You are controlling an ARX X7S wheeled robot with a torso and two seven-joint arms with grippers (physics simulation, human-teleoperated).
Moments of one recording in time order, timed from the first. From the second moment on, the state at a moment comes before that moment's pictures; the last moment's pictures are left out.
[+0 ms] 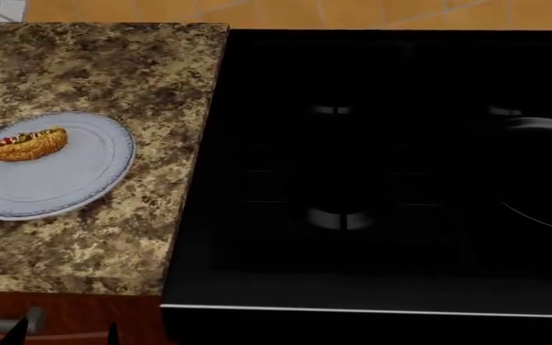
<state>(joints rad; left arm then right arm) -0.02 -0.16 0.19 -0.02 -0.08 0.08 -0.22 0.00 0.16 -0.19 0.03 0.09 -0.12 0.16</state>
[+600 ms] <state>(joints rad) -0.02 -0.17 0.20 -0.03 -0.13 0.08 -0.23 -0.01 0.17 -0.21 0.04 0.09 -0.14 0.18</state>
